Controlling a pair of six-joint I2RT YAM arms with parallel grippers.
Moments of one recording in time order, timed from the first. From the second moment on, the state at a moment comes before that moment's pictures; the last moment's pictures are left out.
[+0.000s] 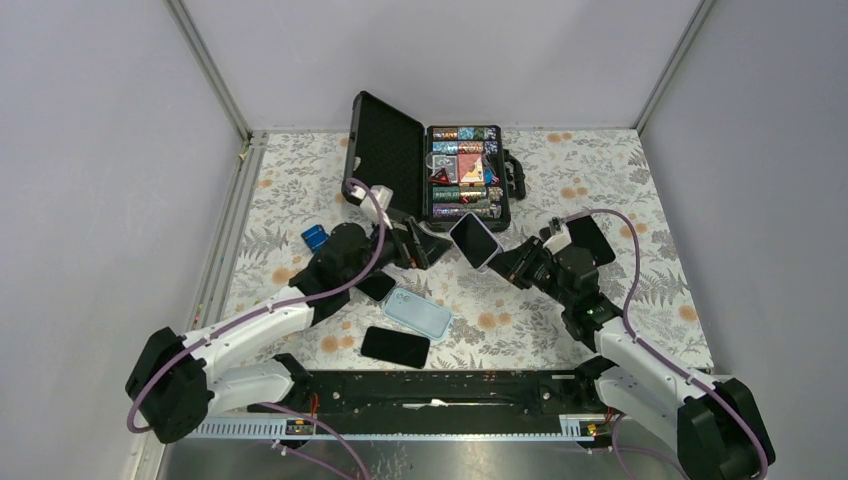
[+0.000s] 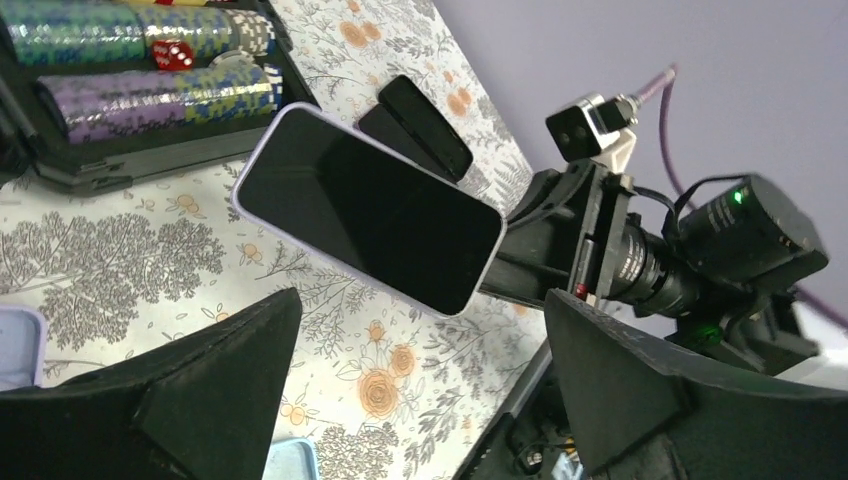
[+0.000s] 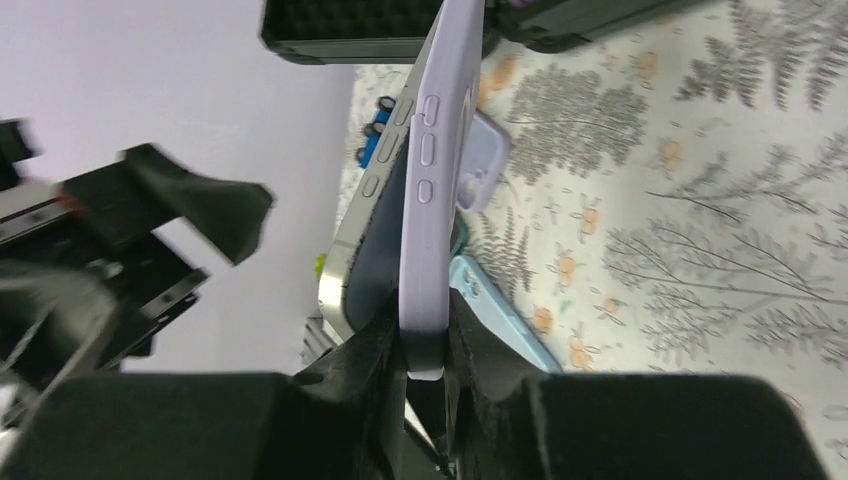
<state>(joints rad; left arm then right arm) -0.70 1.09 0.61 0.35 0.17 -0.76 0.44 0.90 0.30 0.38 -0.30 1.03</state>
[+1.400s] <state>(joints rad) -1.12 1.57 0.96 0.11 -0.26 -0.24 0.43 0.93 0.40 -0.01 -0.23 1.05</state>
